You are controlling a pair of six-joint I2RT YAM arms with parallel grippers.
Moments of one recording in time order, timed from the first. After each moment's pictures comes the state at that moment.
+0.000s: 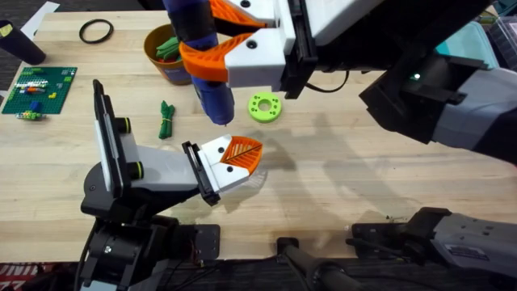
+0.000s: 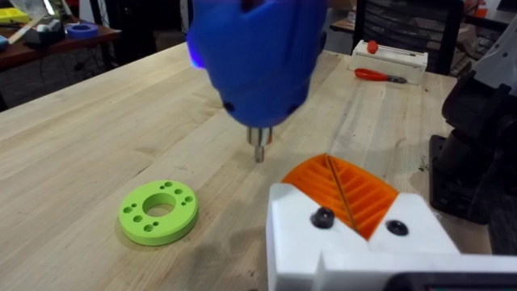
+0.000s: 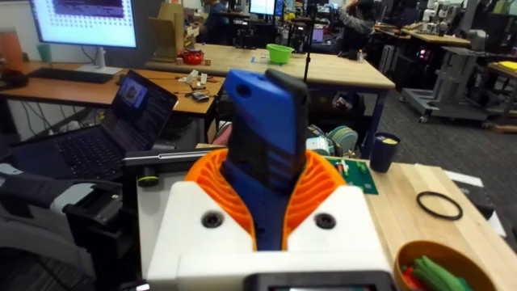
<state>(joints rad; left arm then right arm) -0.17 0.00 0.01 -0.09 0.95 -0.01 0.68 1.35 0.90 0.70 -0.93 0.12</state>
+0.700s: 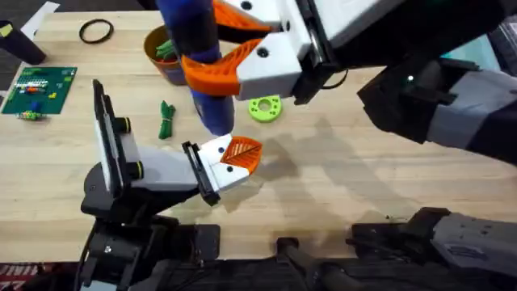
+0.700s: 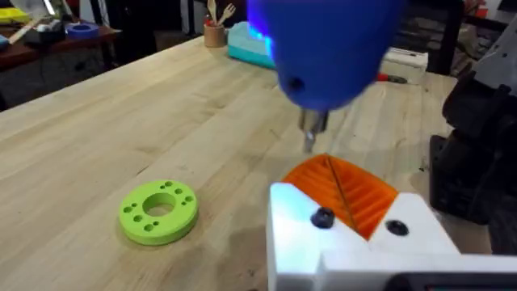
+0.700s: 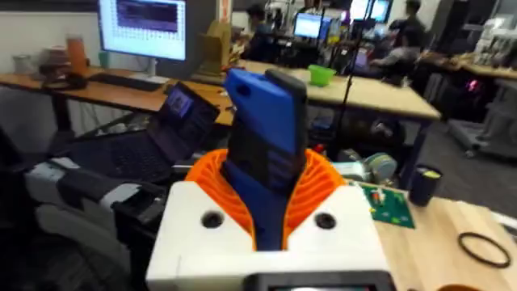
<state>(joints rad) -0.17 0.01 0.01 -0.09 0.95 -0.01 0.68 1.36 0.89 0.89 -1.06 0.24</state>
